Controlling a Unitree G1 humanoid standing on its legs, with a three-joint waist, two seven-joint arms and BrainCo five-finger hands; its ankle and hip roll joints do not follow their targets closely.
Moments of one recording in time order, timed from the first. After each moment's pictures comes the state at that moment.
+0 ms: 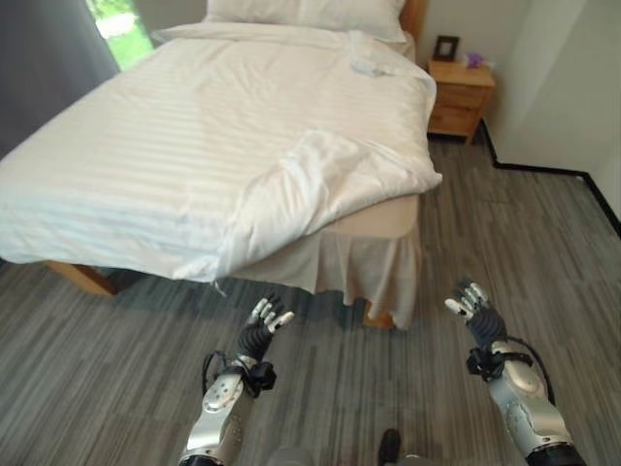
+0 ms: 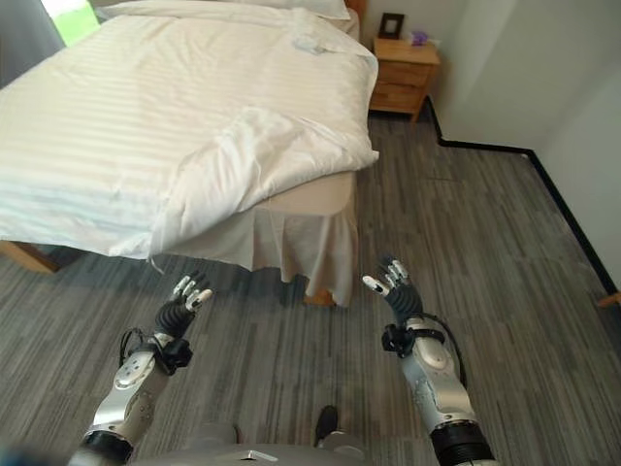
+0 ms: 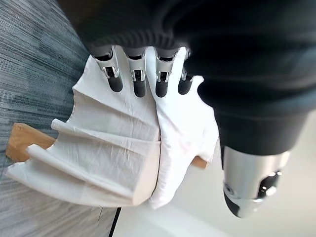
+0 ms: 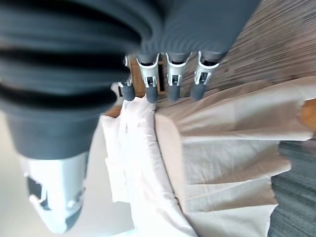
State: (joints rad) left arm 0.09 0.29 -0.10 0.33 -0.55 -0.14 -0.09; right arm 0.02 -0.34 0.09 0.23 0.50 -0.10 0.01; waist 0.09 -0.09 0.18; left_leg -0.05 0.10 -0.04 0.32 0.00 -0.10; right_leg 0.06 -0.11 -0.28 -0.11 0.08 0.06
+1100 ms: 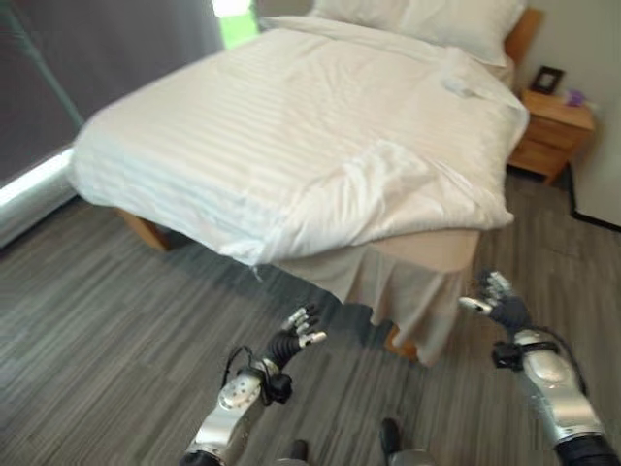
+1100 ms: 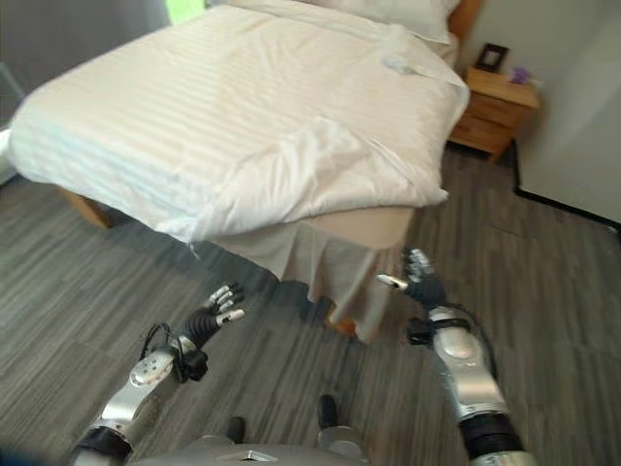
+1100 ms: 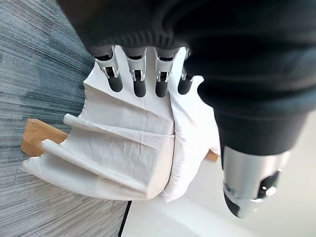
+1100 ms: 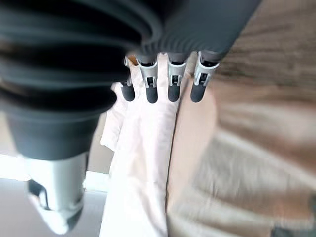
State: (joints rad) left arm 0.07 0.38 -0.32 0.30 -0.50 -0.10 -0.20; right arm -0.04 -0.51 0.01 0.25 0.28 -0.09 -0.01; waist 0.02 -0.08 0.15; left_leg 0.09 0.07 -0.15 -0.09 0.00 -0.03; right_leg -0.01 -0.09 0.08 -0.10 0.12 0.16
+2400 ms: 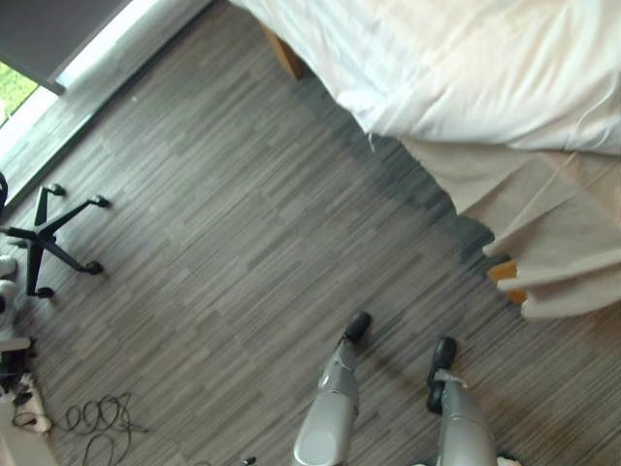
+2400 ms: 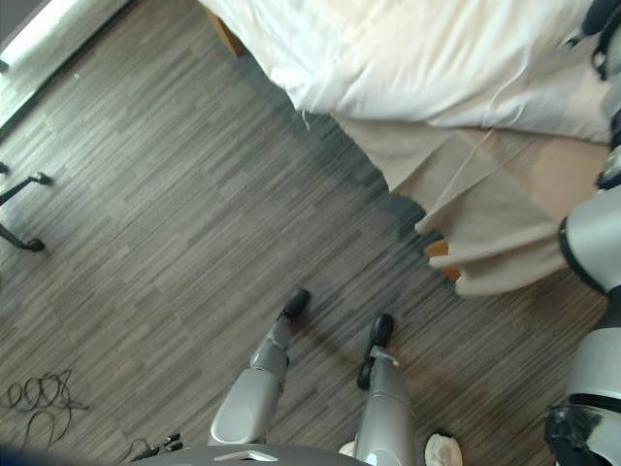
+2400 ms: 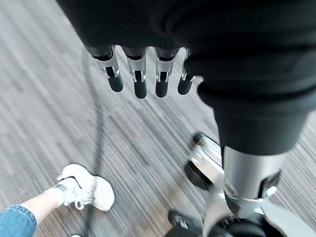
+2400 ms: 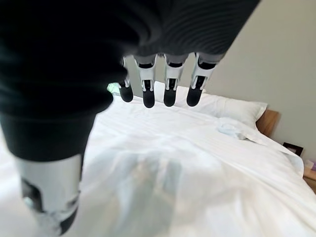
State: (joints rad) left arm 0.40 0.42 -0.29 0.75 -0.46 -0.08 -0.21; right arm -1.80 -0.99 1.15 1.39 -0.40 0.02 -0.13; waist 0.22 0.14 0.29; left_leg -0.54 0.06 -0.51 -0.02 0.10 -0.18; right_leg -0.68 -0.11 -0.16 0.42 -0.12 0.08
